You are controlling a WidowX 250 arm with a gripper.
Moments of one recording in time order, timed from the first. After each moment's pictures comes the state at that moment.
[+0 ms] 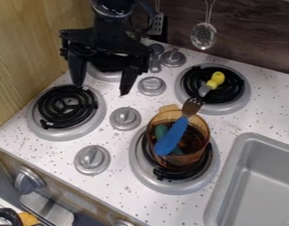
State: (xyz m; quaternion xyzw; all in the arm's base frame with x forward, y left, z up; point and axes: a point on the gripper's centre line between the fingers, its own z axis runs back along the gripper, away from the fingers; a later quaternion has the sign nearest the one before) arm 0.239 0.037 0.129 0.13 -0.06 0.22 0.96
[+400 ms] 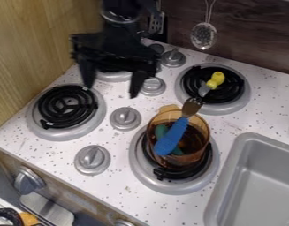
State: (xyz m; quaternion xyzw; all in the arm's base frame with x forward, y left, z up) arm 0.252 0.023 0.121 0.11 -0.07 0.17 0.98
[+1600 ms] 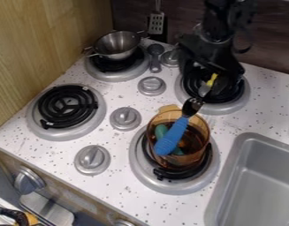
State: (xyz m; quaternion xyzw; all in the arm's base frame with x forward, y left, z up) arm 0.371 -0.056 0.084 0.10 -0.20 -0.09 0.97
